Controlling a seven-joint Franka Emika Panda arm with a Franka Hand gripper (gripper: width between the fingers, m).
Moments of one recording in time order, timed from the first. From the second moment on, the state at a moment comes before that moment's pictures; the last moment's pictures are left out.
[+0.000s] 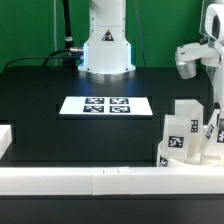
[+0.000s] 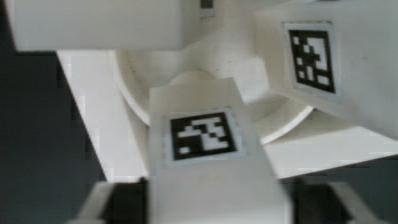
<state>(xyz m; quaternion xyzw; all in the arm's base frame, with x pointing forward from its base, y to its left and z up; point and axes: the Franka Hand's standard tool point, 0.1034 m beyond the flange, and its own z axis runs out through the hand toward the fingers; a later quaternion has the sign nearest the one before) 0.632 0.121 0.084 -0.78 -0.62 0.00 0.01</state>
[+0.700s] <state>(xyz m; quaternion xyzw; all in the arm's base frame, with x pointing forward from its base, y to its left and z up) 0.632 0.115 0.084 -0.89 -0.46 -0.01 0.03</state>
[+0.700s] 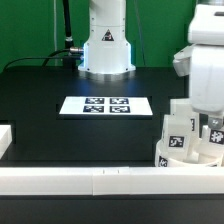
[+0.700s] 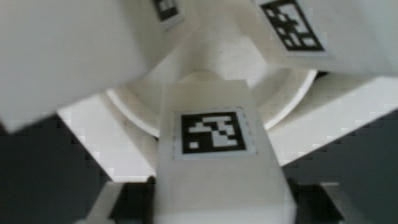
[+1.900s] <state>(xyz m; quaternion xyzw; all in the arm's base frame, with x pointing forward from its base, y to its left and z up) 0.634 0.116 0.082 -1.00 0.04 -0.02 0.05</state>
